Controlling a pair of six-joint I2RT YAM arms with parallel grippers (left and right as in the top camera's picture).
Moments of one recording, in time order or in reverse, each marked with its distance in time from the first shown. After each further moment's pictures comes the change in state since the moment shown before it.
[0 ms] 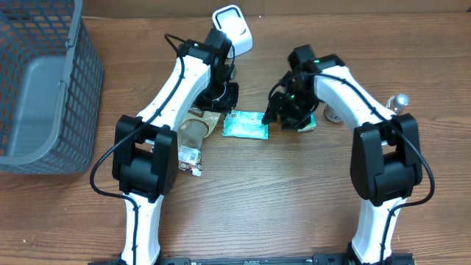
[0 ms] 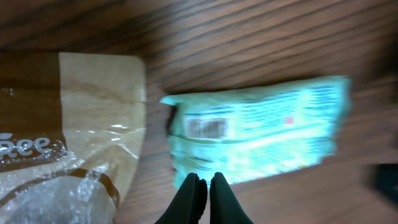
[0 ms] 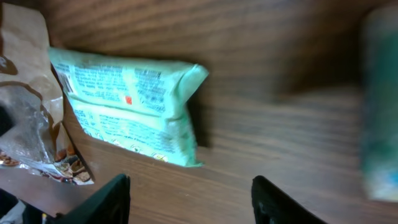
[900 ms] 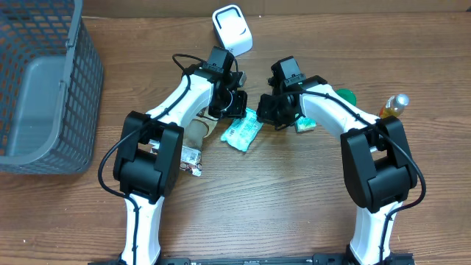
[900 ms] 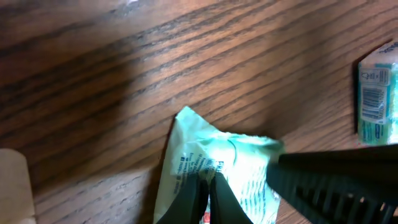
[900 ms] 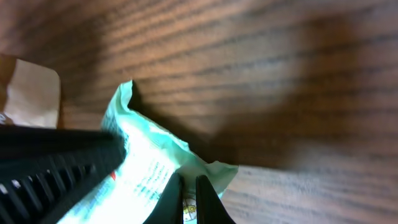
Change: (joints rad) left arm -0.014 -0.003 -0.247 0.429 0.178 -0.022; right arm 0.108 -0.026 -0.191 0.411 0.129 0.156
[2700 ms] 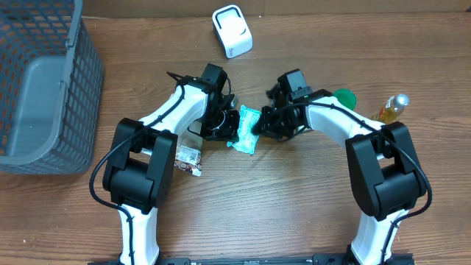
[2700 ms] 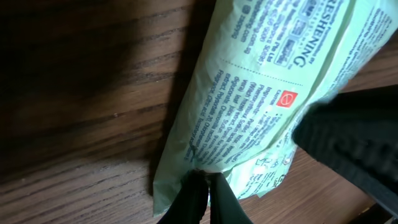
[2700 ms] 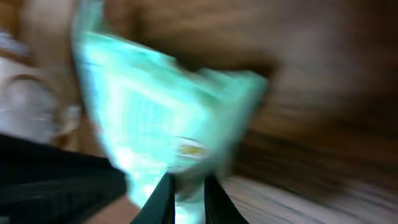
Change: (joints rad) left arm 0.007 -0.101 -0.178 -0.134 0.045 -0.029; right arm -0.018 -0.069 -0.183 0.123 -0.195 -0.034
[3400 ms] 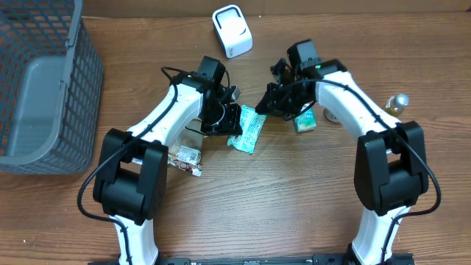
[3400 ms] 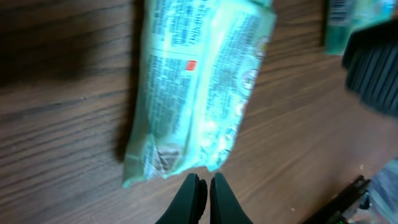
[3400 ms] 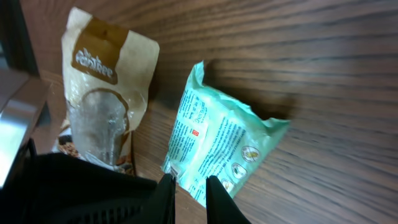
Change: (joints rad) left arm 0.000 -0.093 -0.001 -0.002 0.054 -0.006; right arm -0.050 0.021 0.285 -0.266 -0.064 -0.140
